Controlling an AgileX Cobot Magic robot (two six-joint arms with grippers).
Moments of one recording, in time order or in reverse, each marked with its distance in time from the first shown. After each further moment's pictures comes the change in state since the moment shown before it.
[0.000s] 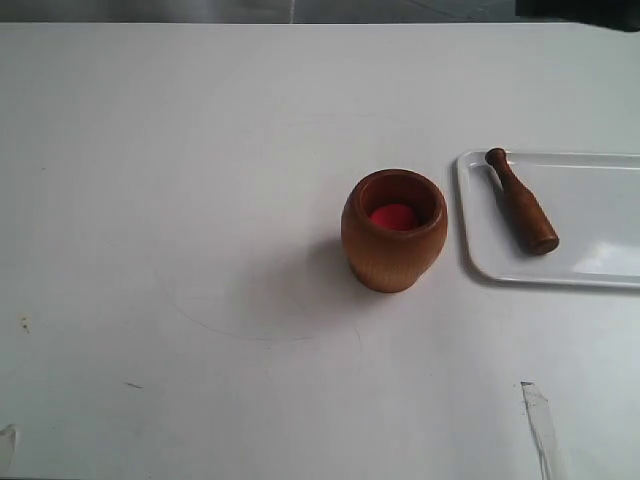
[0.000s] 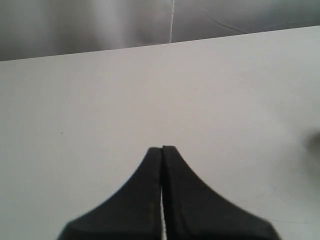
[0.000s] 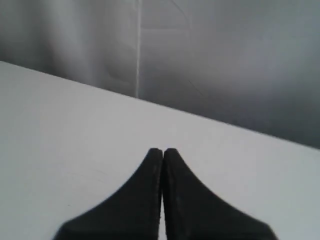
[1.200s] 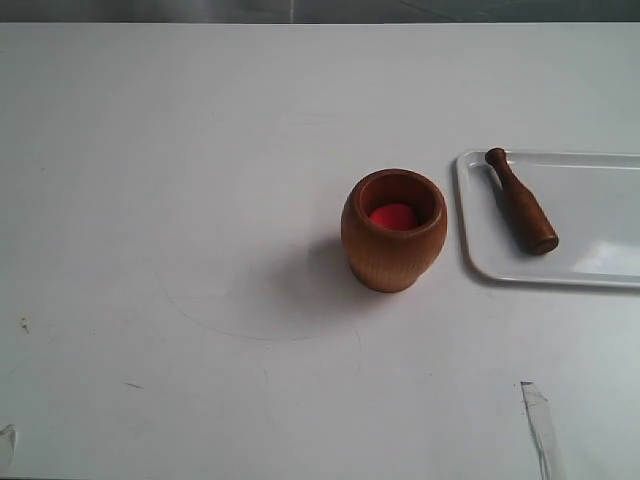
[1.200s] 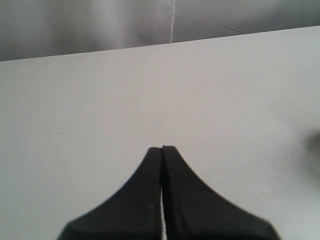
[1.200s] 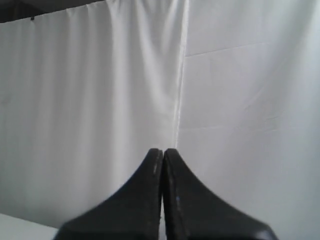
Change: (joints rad) left arm 0.000 0.000 0.000 0.000 0.000 0.000; right arm 0.181 -1.211 0.517 -0.002 -0.118 0.054
